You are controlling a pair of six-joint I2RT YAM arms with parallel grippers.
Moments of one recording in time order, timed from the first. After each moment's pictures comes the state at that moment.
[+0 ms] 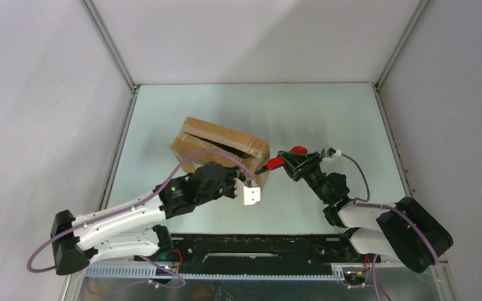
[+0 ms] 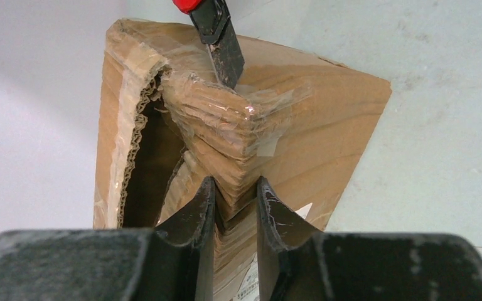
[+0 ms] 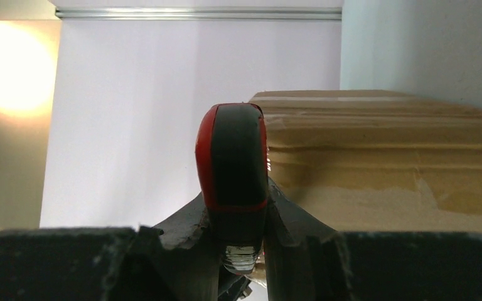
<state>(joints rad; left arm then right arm) -1.08 0.98 0.77 -0.33 -0.16 0.87 0.58 1.24 0.13 1.22 -0.04 1.63</state>
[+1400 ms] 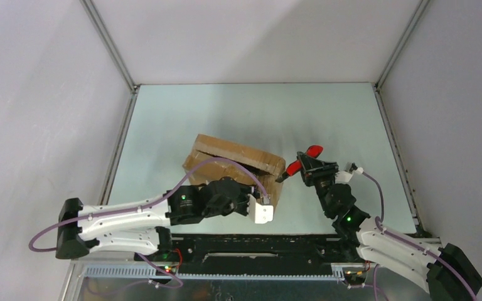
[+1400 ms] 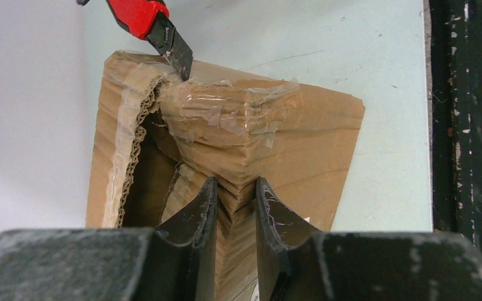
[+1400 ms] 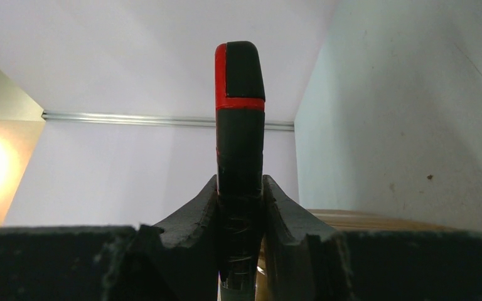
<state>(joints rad) -1.30 1.05 0.83 -0.33 -0.15 0.69 0.77 0.71 0.11 0.63 0.55 1.53</state>
